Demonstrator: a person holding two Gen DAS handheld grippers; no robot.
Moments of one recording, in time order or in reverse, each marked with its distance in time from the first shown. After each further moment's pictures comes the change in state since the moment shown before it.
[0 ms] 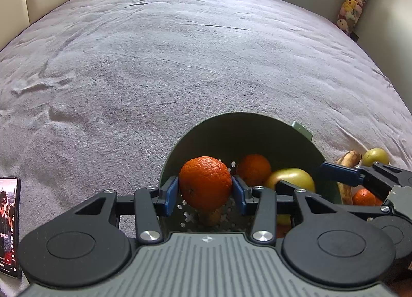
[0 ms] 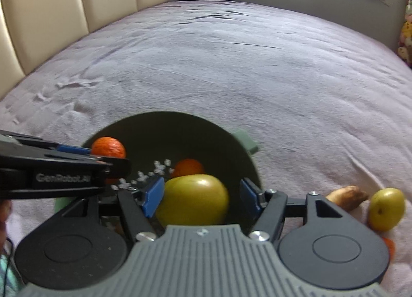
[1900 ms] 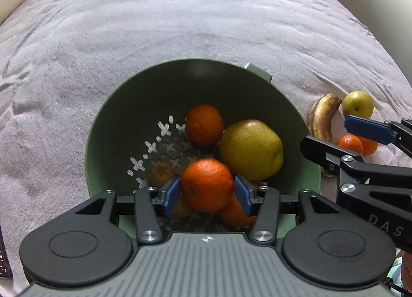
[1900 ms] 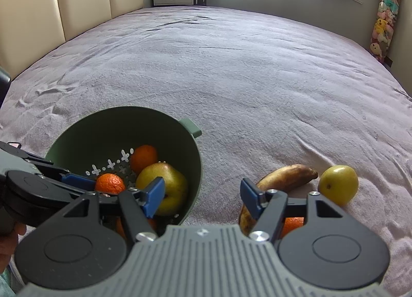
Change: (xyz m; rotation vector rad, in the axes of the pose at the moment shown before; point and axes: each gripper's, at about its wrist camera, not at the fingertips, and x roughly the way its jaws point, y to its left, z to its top) left arm 0.021 -0.042 -0.017 0.145 0.157 -0.058; right arm -0.047 -0.035 -0.023 0.053 -0.035 -0.088
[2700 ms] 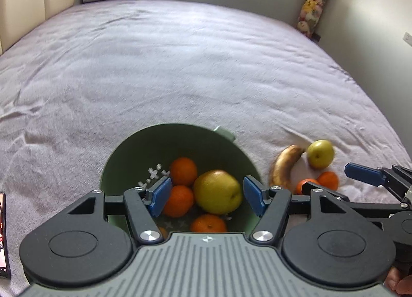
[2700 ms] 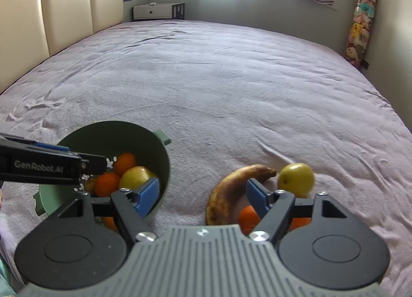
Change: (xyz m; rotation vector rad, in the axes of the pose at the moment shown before) left arm -0.070 -0.021 -0.003 -0.027 -0.243 -0.058; right arm -0.060 -0.023 -0.012 0.044 -0.060 -0.101
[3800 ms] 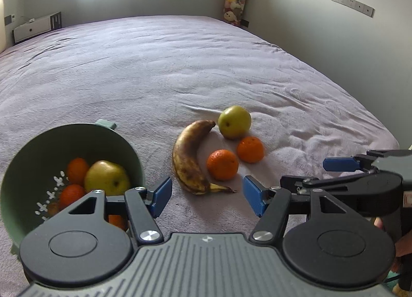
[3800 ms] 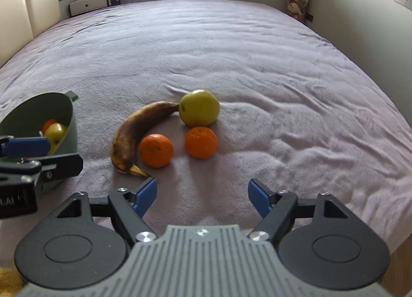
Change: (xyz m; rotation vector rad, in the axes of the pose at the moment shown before) left arm 0.018 -0.107 -0.055 0.269 -0.039 -0.190; right arm -0.013 -0.097 -0.074 0.215 0.124 -0.164
